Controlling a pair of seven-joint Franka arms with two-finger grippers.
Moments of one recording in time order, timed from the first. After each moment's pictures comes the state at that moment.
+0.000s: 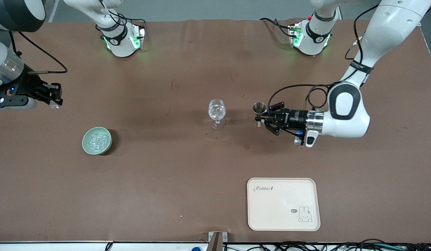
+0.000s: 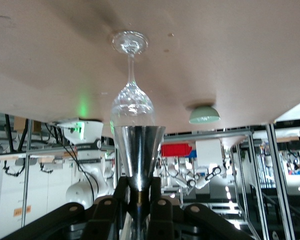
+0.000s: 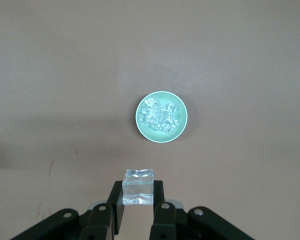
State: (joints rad) left arm 0.34 0.49 -0.68 -1.93 -1.04 2.02 -0.86; right arm -0.02 -0.05 0.07 -1.75 -0.04 1.69 0.01
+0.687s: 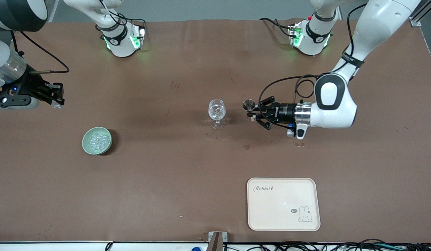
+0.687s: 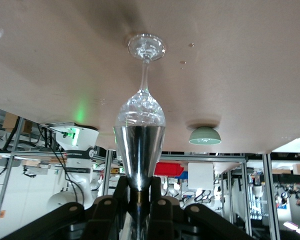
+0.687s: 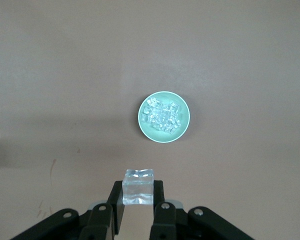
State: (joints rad) left arm 0.32 0.46 -0.76 -1.99 -1.04 2.16 -1.04; right arm -0.01 -0.05 0.07 -1.75 -0.04 1.69 0.01
